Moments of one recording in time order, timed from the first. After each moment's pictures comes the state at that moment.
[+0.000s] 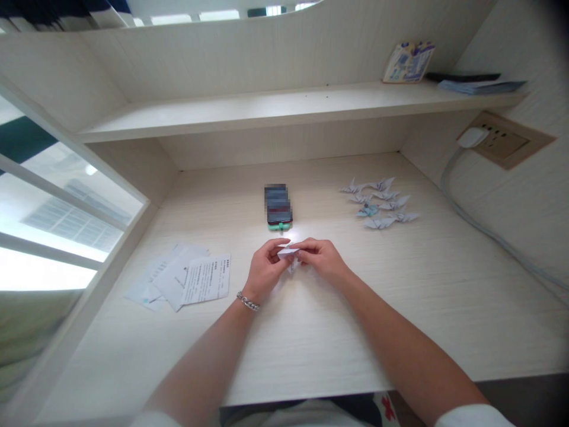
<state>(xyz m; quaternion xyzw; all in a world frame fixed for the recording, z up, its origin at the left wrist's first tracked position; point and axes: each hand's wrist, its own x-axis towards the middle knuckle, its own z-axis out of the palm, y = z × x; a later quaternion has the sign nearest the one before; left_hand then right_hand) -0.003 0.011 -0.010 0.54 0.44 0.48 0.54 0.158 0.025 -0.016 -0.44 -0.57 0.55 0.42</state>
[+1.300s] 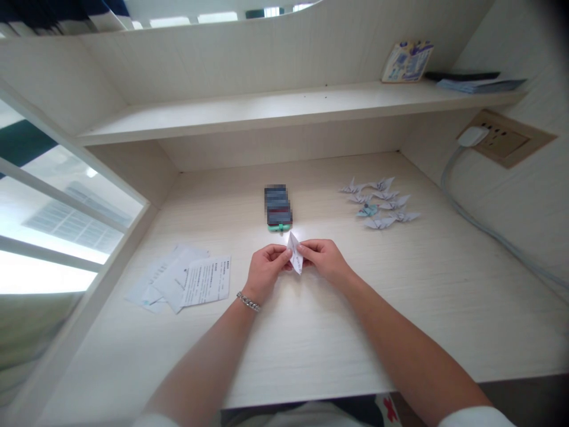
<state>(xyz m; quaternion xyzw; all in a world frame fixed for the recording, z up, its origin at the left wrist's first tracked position) -0.002 0.014 -0.019 0.44 0.44 0.47 0.62 0.154 0.024 -0.011 -0.42 -0.46 0.64 0.44</state>
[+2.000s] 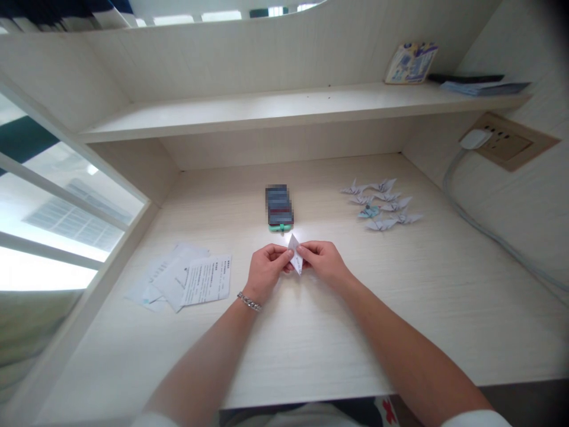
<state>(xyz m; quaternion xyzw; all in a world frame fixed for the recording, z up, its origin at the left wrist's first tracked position) -0.002 0.014 -0.016 0.46 0.48 0.47 0.58 0.150 0.021 -0.015 -0.44 -0.49 0.61 0.44</state>
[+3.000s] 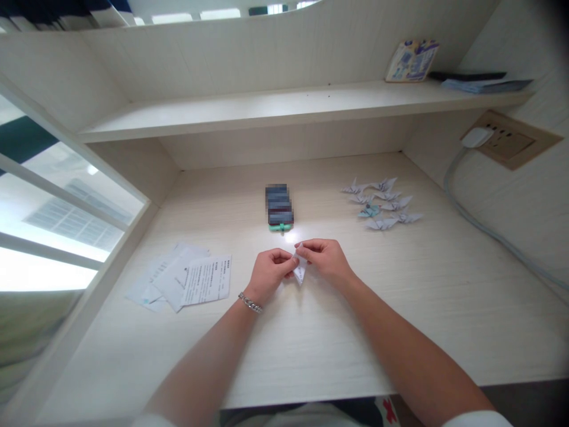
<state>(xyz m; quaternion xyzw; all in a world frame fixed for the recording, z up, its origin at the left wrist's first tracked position) 0.001 0.009 -0.009 0.49 0.50 0.40 0.59 0.154 0.023 -0.008 -0.50 -0.52 0.53 0.45</state>
